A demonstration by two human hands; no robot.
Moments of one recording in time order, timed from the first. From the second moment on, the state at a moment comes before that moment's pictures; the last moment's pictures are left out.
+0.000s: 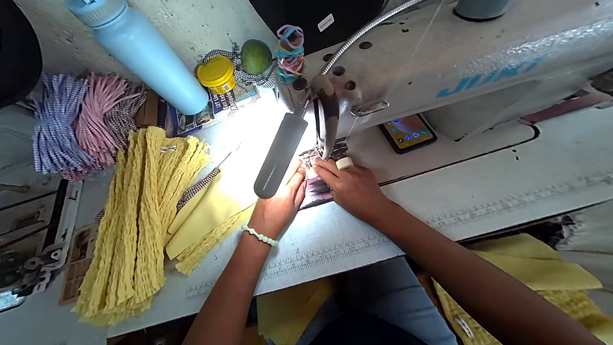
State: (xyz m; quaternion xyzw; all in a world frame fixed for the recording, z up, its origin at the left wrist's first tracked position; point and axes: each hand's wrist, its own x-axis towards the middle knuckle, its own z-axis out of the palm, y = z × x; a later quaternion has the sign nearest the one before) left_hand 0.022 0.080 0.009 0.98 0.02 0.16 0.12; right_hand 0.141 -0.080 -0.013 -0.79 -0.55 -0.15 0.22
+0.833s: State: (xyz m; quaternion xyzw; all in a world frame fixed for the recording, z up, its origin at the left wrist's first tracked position) left_hand 0.010 0.070 0.046 0.97 0.12 -0.04 0.22; right_hand 0.149 -0.096 -0.005 -0.81 -0.49 -0.09 0.32
